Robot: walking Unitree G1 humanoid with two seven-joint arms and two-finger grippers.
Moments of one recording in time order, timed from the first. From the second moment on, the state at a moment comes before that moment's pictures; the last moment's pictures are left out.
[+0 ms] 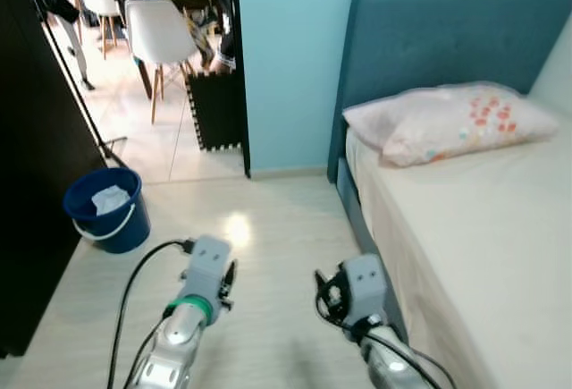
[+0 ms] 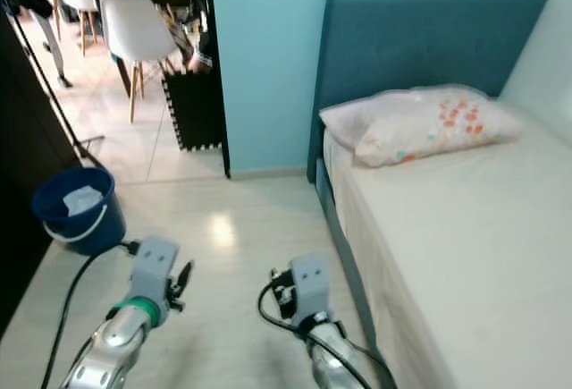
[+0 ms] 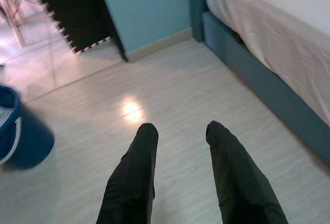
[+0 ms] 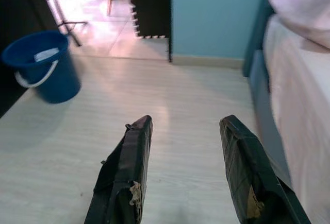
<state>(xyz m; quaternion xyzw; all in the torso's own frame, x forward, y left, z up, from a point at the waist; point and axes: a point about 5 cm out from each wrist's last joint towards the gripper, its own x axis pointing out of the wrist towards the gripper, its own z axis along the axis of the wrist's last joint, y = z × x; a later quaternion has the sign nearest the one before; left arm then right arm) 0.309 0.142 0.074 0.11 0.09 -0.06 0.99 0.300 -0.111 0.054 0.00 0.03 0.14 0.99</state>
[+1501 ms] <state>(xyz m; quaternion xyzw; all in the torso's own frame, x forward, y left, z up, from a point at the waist) 0.314 0.124 0.082 0.09 0.08 -0.12 0.99 0.297 -0.112 0.050 -0.01 0.04 0.14 0.99</state>
